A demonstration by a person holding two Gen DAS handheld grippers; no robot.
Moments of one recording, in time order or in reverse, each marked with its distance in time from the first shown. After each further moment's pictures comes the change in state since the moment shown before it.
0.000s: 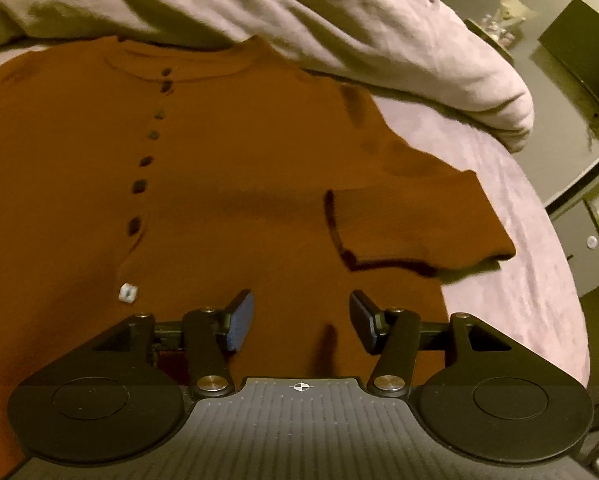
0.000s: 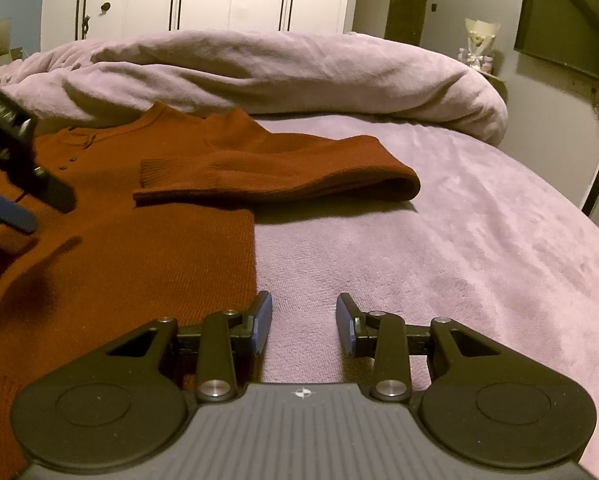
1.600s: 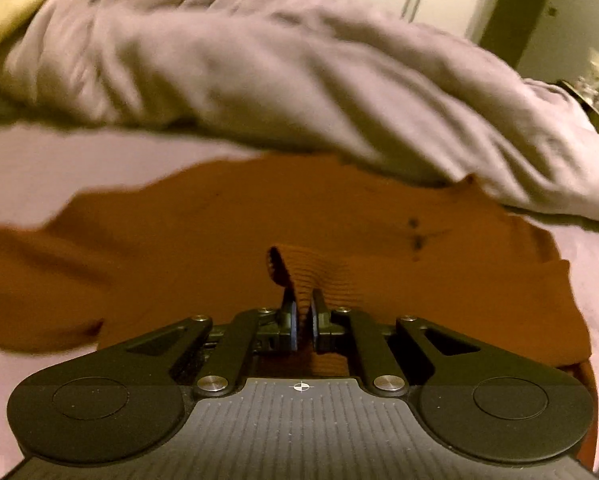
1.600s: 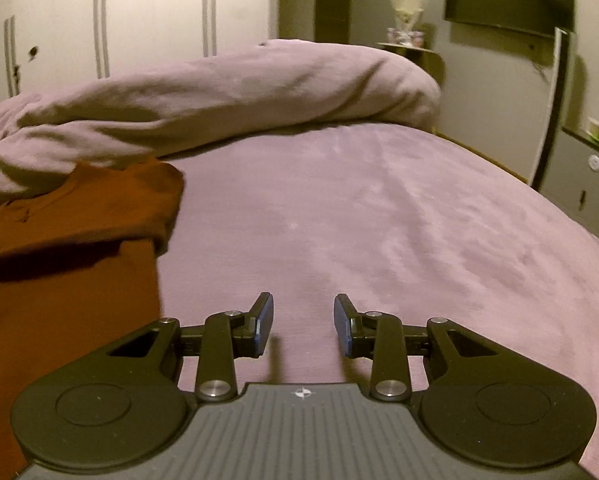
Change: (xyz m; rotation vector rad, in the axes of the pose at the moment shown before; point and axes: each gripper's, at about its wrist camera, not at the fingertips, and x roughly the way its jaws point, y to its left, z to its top) left arm -0.044 0.161 0.082 -0.097 -0.167 0.296; right arm -0.001 -0.056 0.034 0.178 0.007 -0.104
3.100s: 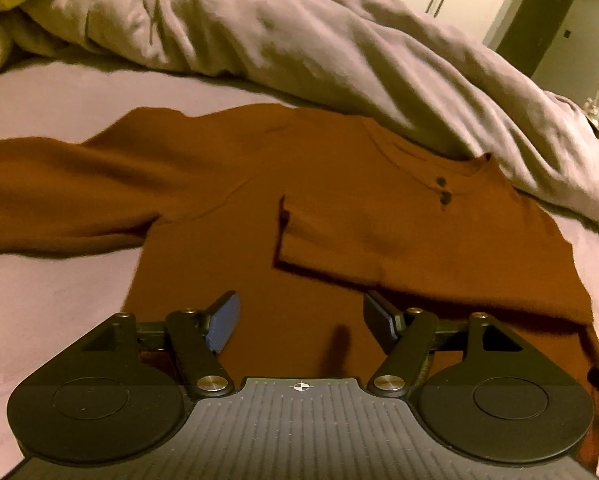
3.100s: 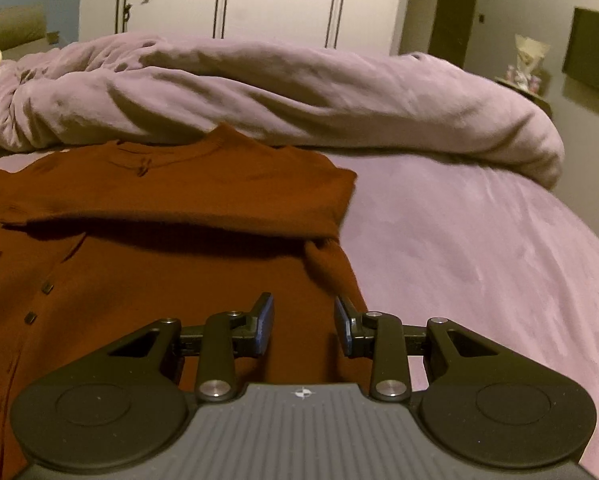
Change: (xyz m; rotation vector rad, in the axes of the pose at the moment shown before) left arm -0.013 0.039 -0.051 -0.088 -0.012 -0.019; right arm 0.009 0.127 0.012 -0.280 0.010 0.192
